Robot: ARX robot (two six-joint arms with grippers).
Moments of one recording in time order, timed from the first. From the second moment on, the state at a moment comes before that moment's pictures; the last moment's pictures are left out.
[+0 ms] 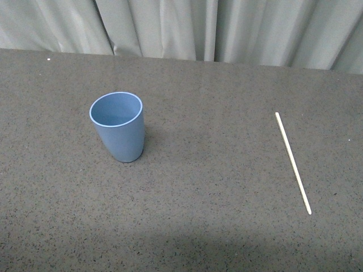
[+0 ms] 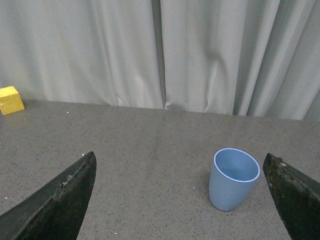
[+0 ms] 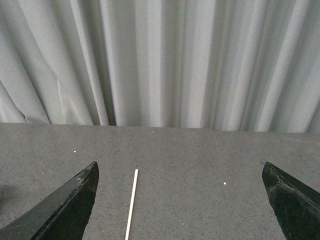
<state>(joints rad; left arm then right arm) 0.00 0.00 0.02 0.00 0.00 0.00 0.00 0.00 0.01 0.00 0.00 0.00</state>
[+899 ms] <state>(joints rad) 0.00 0.00 0.02 0.00 0.00 0.00 0.00 0.00 0.01 0.00 0.00 0.00</state>
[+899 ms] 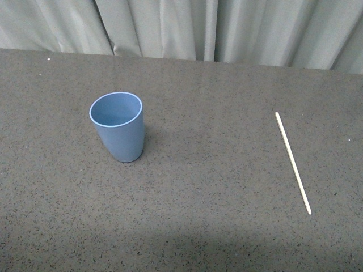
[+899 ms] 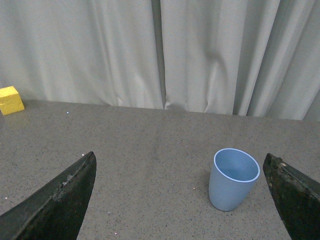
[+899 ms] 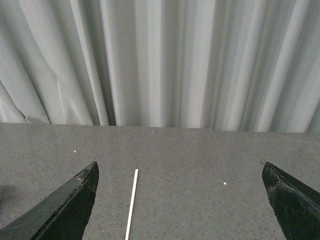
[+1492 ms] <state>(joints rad) 0.00 0.00 0.02 0.00 0.00 0.00 0.04 0.45 0.14 -0.13 0.17 -0.19</state>
